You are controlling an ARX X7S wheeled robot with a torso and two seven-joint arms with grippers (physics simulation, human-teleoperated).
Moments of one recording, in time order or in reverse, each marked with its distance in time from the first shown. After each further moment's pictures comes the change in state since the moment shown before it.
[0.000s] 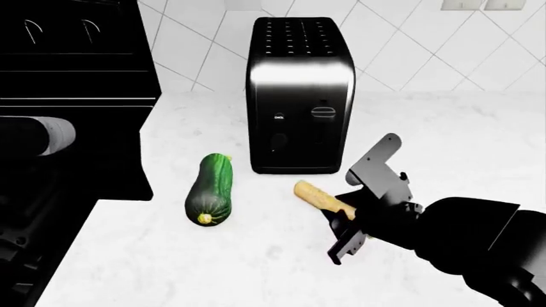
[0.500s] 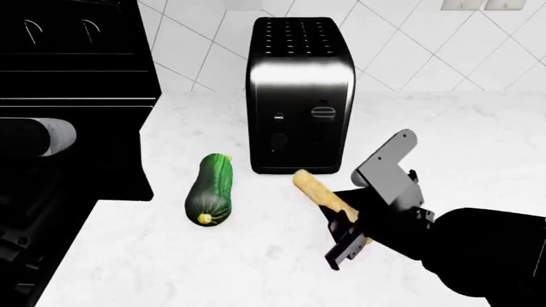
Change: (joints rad) left arm 0.011 0.003 0.001 0.000 0.012 0.009 0.004; right arm -0.046 0.057 0.100 -0.192 0.150 0.015 0.181
